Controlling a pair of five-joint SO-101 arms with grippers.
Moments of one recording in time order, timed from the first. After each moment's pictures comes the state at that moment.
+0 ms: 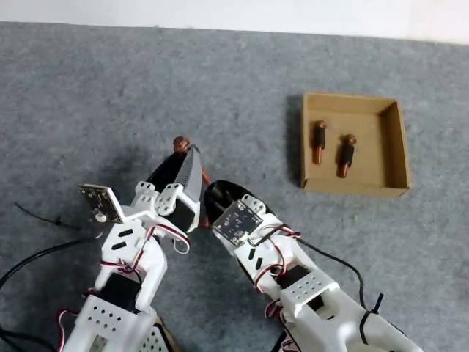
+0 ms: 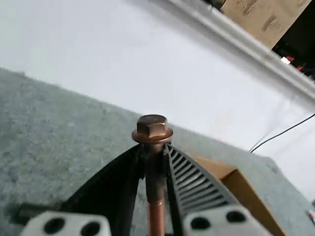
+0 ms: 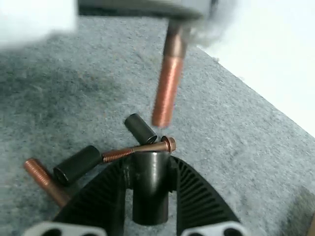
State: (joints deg) left arm 15.6 -90.0 96.2 0.3 34.8; right arm -39.0 -41.3 90.1 -28.0 24.7
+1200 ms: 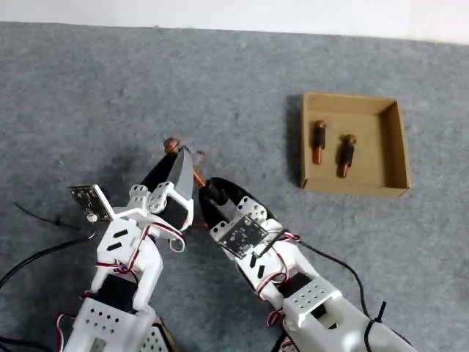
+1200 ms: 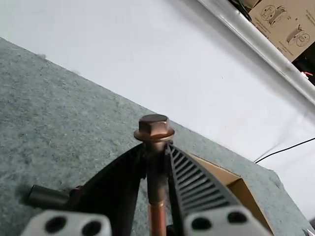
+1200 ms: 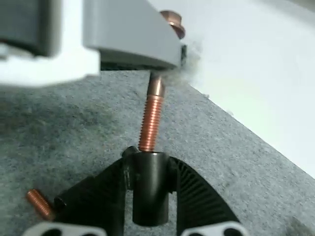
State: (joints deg) left arm 15.2 -91.1 96.3 4.2 40.8; right arm -41.0 -46.9 95.1 -35.7 24.7
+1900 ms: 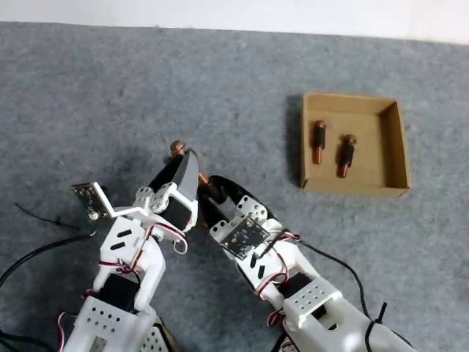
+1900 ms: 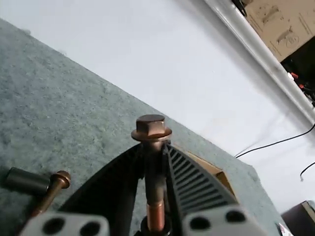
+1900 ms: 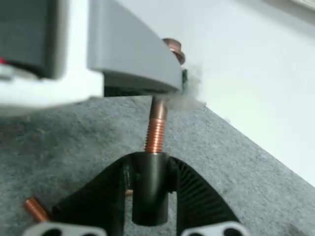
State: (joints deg) left arm 15.3 -90.6 96.3 4.3 46.3; right arm -41.1 -47.6 95.4 -36.4 24.7
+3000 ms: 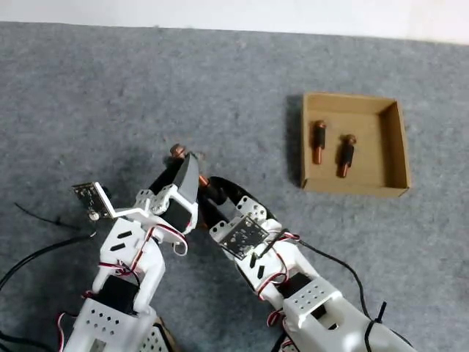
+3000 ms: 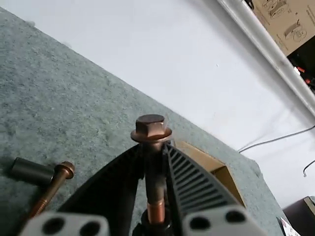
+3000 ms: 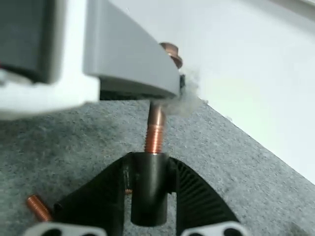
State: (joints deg) left arm 15.7 -91.3 96.3 9.0 46.6; right arm -41.1 -47.6 95.4 -36.4 24.7
